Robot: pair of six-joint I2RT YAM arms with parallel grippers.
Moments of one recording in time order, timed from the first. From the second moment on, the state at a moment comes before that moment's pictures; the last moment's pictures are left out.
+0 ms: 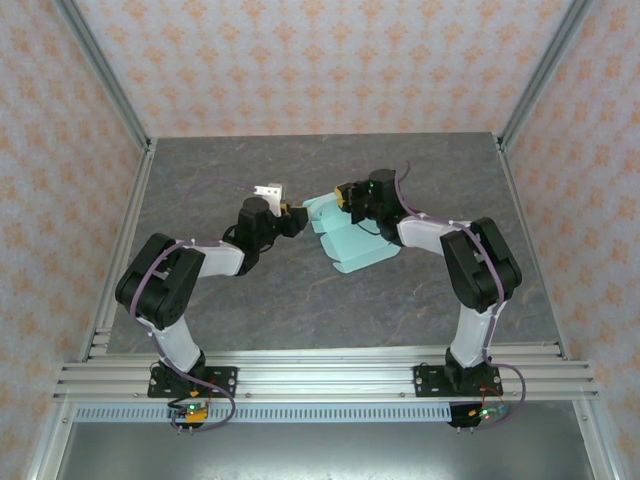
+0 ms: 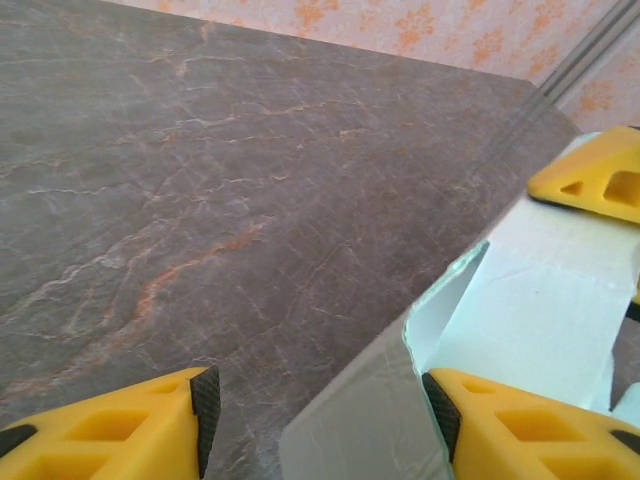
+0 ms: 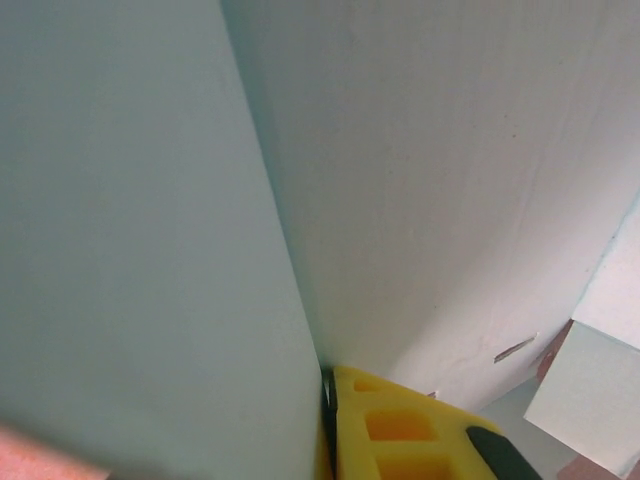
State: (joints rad) left arm -0.37 1.75 0.75 0.61 0.12 -0.37; right arm 0.44 1.87 1.07 0.37 -0.30 1.71
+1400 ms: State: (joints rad) left arm -0.40 1.84 0.94 0.44 0.23 -0.33; right arm 0.46 1.94 1.05 0.49 -0.27 1.72
